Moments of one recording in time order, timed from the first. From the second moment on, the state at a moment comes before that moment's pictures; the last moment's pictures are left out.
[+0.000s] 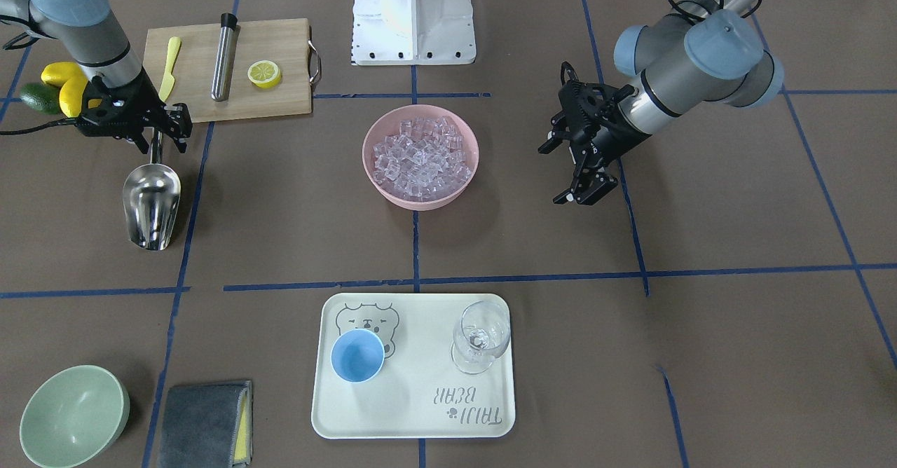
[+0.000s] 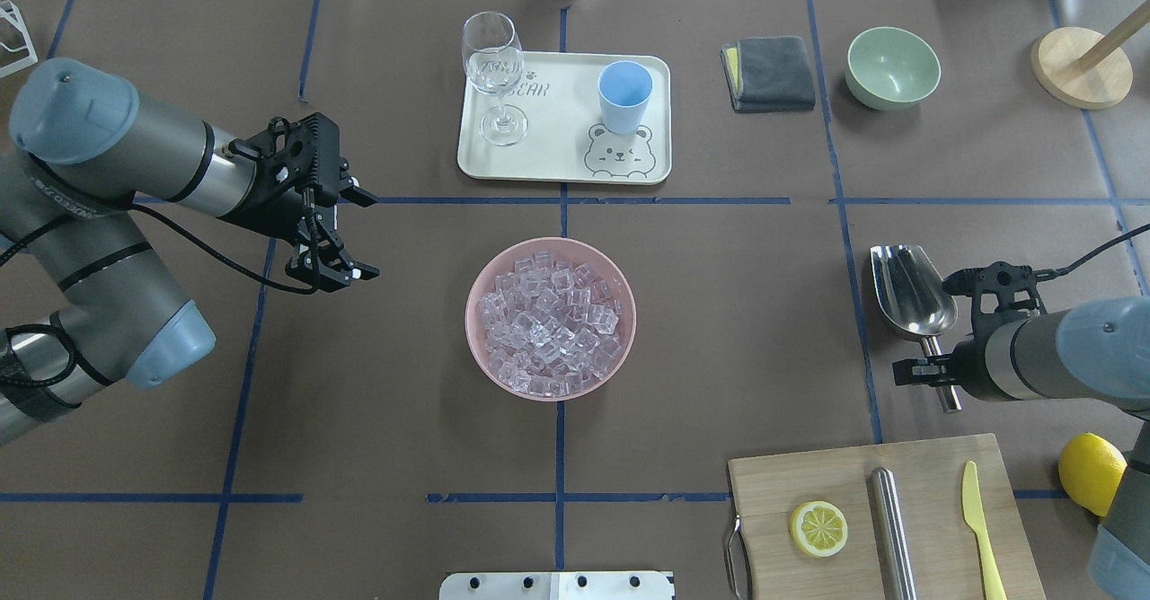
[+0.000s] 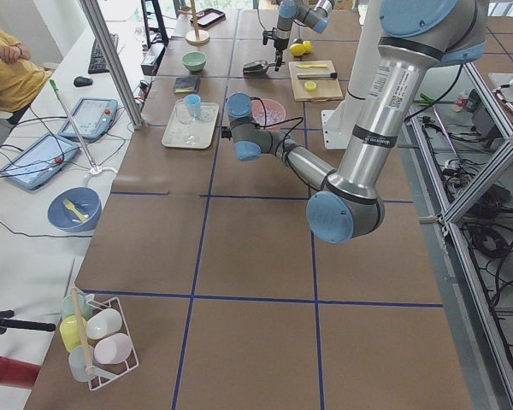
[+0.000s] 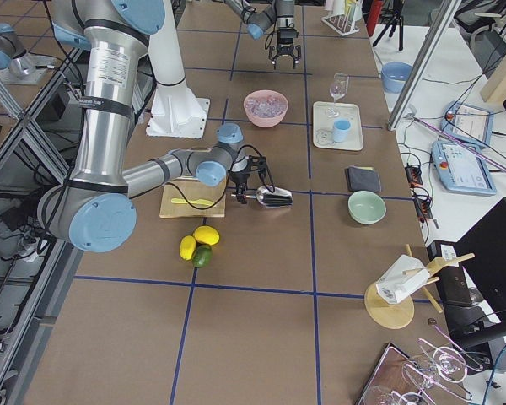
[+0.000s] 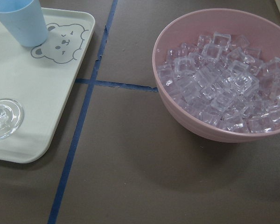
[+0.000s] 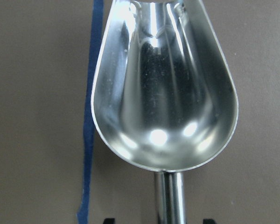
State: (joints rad) left arm -0.78 -1.94 -1.67 -2.34 -2.25 0.14; right arm 0.54 -1.77 1.98 -1.07 1.79 1.14
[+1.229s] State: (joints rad) left arm -0.75 -1.94 -1.64 -2.34 -2.24 0.14; right arm 0.57 -1.79 2.08 -1.05 1.84 1.04
